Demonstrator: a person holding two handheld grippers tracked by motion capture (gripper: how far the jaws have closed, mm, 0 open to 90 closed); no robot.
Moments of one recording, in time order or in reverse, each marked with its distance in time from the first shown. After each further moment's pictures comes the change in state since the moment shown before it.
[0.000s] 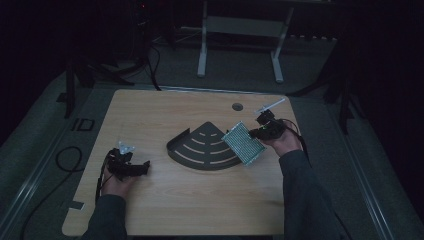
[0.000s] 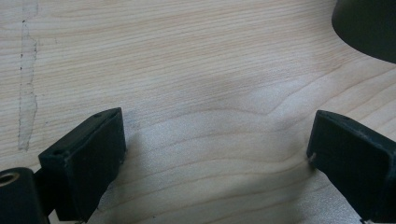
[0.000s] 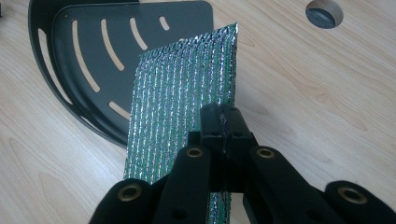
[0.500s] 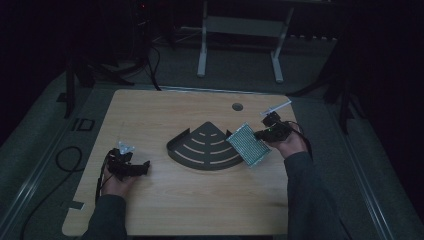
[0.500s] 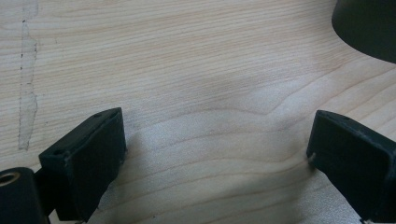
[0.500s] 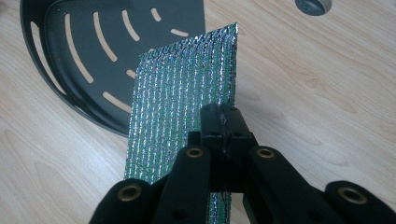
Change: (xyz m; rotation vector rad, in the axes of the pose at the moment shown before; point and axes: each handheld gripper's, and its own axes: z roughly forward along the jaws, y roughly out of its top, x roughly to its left) left arm 0.000 0.000 0.000 0.000 0.000 0.001; right arm -0.007 -0.013 -0.008 0.003 -0.010 0.024
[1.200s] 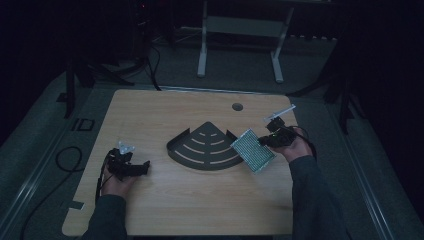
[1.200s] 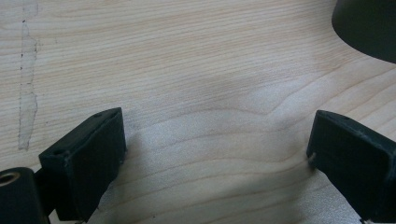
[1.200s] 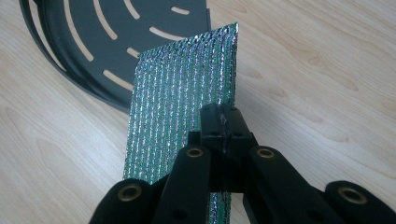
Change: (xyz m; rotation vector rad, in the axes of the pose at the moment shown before) left arm 0.000 0.000 0.000 0.000 -0.001 -0.002; right arm 0.000 -0.017 -0.007 0.030 0.001 0.000
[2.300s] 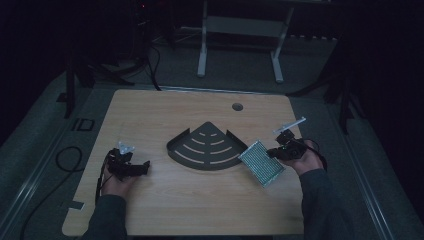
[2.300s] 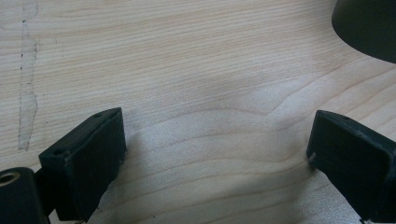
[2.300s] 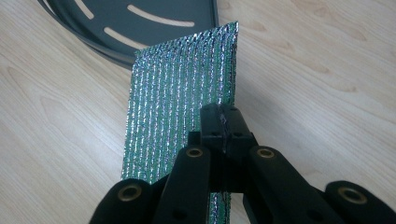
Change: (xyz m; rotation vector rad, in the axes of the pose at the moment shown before) left arm 0.000 0.000 0.000 -0.001 0.000 -0.001; right arm 0.003 -0.038 -0.013 0.038 0.005 0.020
